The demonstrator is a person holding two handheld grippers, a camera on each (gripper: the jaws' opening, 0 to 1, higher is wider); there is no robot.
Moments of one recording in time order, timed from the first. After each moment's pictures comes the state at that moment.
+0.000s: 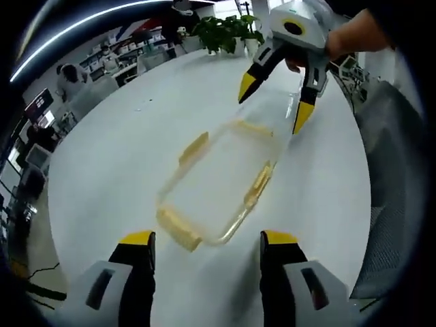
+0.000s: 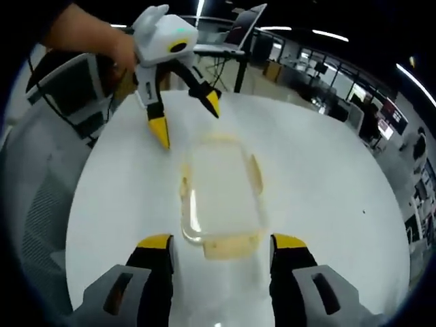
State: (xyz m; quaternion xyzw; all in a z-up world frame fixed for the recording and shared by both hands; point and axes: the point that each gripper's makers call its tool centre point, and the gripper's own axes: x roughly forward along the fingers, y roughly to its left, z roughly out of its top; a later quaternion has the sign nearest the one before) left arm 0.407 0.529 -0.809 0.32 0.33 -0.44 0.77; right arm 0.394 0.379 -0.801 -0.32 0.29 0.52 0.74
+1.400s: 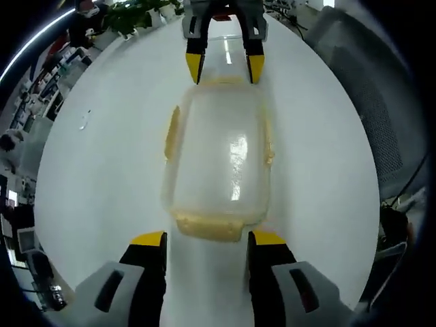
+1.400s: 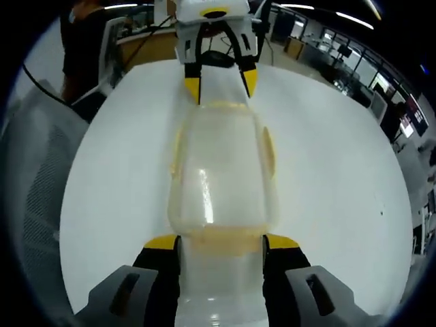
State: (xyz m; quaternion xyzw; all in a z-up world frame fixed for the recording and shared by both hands) left arm 0.445 0.536 -0.827 0.49 0.33 -0.56 0.58; right arm 0.406 0.374 -0.834 -0.36 0.36 0.54 0.67
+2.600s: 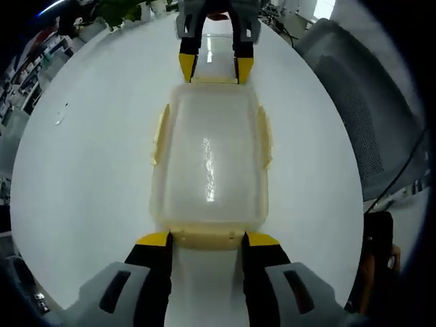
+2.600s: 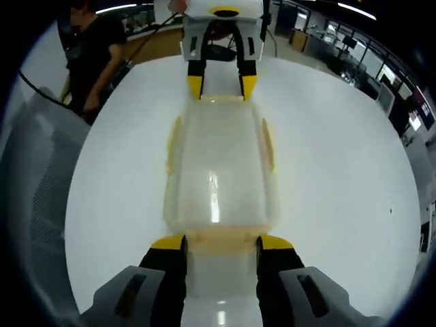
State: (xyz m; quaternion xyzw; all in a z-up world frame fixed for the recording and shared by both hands) left arm 0.438 0.528 -0.837 0.45 0.37 -0.61 0.53; right arm 0.406 0.372 -0.839 -0.35 0.39 0.55 0.65
